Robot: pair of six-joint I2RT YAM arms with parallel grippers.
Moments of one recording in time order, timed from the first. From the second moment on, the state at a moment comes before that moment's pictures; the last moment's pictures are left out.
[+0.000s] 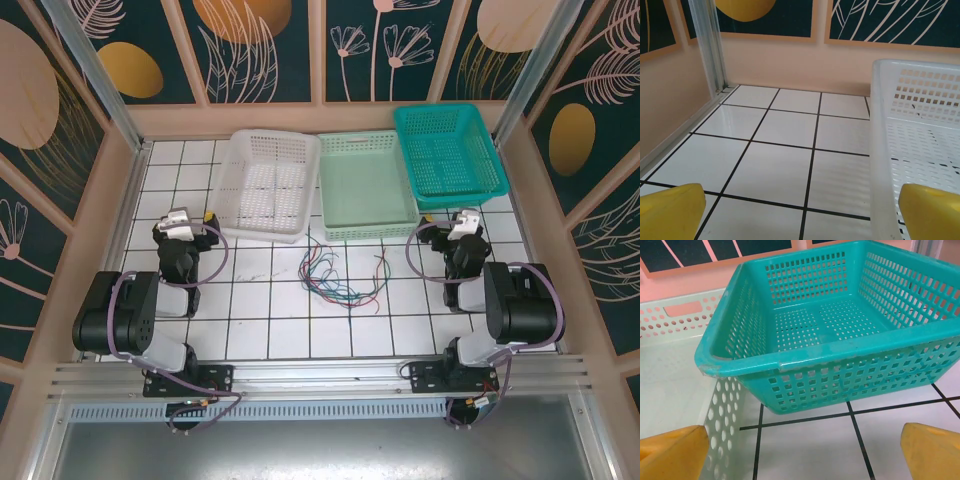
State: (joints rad) left arm -0.02 1.52 0.22 1.19 -0.15 -0.08; right arm -0.03 1.53 0.22 1.12 -0.04 0.12
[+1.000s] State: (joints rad) left arm -0.02 1.49 0.23 1.14 -0.15 -0.08; right arm -0.04 1.53 0.23 1.12 -0.05 0.12
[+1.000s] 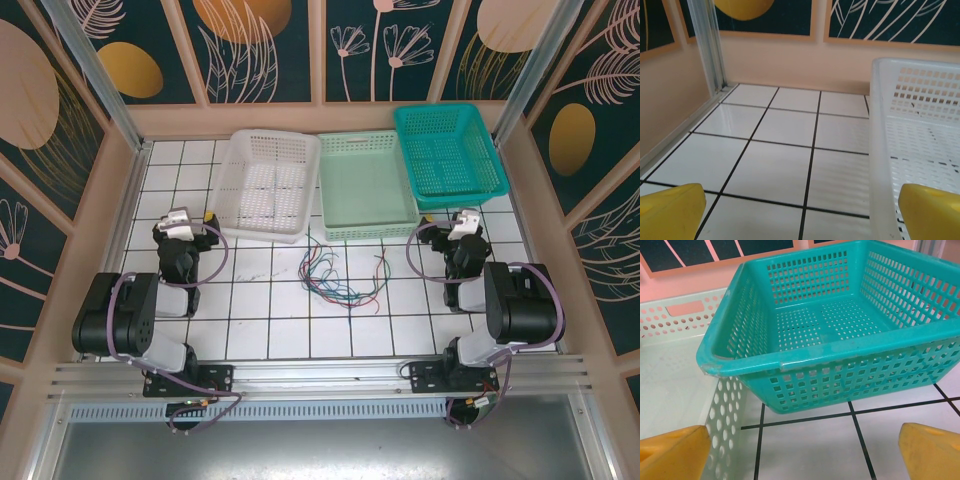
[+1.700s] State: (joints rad) left arm -0.06 0.90 0.35 0.33 -0.13 -0.33; right arm 0.15 1.22 0.51 0.31 -0.11 0.16
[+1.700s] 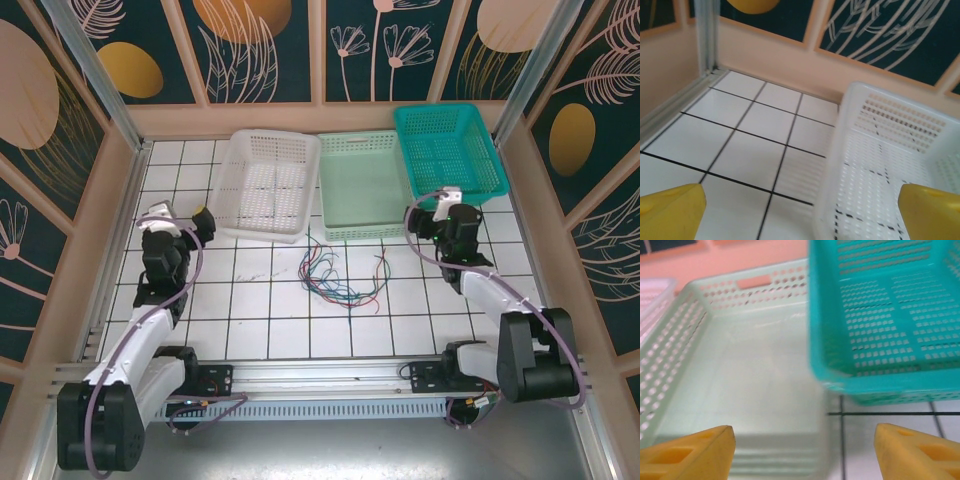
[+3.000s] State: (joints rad) left arm -0.76 1.31 0.50 0.30 -0.11 -0.34; right arm 0.60 1.40 0.70 0.04 -0.17 0.31
